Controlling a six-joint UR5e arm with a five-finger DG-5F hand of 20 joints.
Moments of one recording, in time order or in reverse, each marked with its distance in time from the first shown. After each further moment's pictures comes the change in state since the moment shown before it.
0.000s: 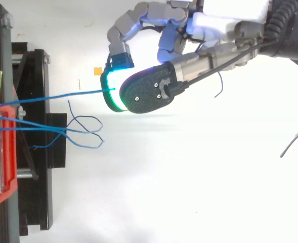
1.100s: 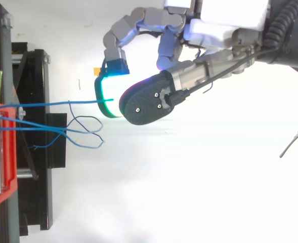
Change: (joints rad) arm 0.015 0.000 0.000 0.015 0.022 0.000
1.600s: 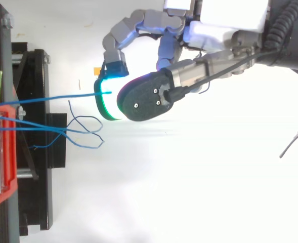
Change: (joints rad) arm 0.003 0.000 0.000 0.000 0.002 0.009
